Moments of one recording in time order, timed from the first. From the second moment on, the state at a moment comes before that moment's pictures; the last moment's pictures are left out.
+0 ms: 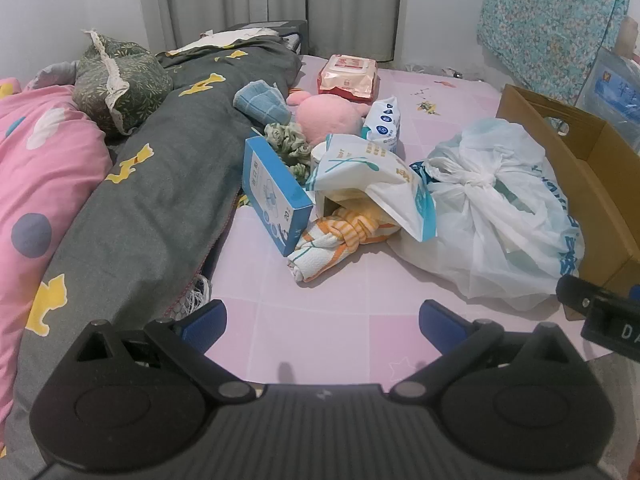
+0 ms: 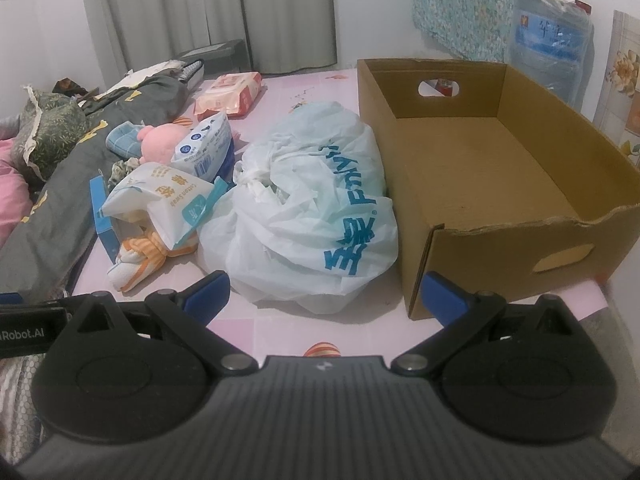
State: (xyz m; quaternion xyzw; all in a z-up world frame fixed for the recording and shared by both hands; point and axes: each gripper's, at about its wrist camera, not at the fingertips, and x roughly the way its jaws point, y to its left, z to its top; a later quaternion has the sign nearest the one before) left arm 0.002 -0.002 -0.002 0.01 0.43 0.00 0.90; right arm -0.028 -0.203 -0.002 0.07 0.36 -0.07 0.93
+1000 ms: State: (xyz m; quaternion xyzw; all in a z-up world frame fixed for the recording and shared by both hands) left arm 0.008 0.000 -0.003 0.02 0.43 0.00 0.90; right arm -0.025 -0.201 -0.002 0.06 0.36 -0.06 0.93
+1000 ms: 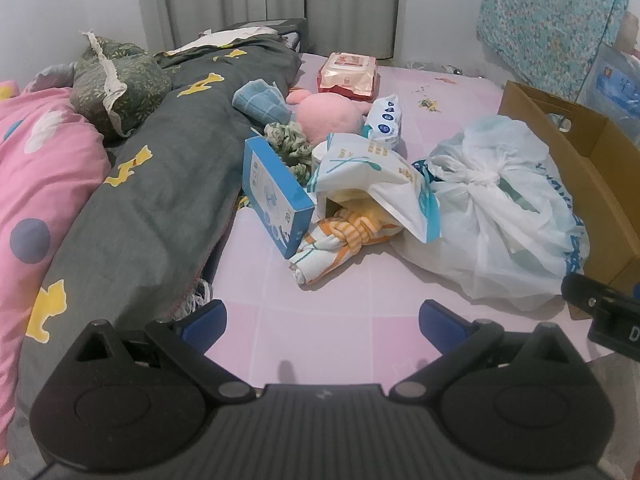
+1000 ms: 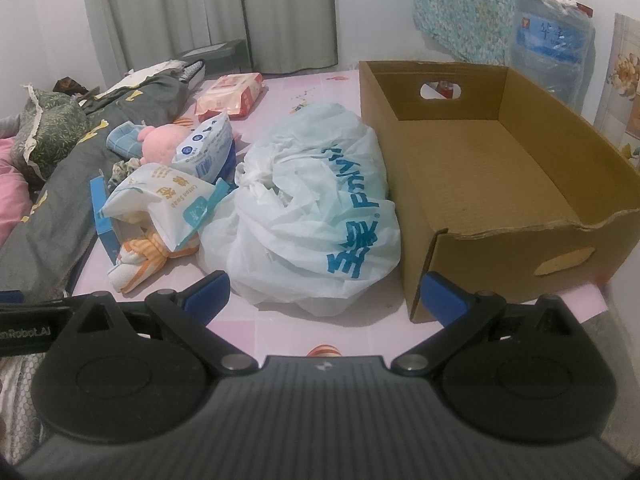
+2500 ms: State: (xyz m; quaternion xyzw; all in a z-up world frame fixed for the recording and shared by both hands) left arm 0.158 0.067 -0.026 -0.06 0.41 0.00 0.91; right arm 0.072 -0.132 0.007 0.05 0.28 0.17 0.94
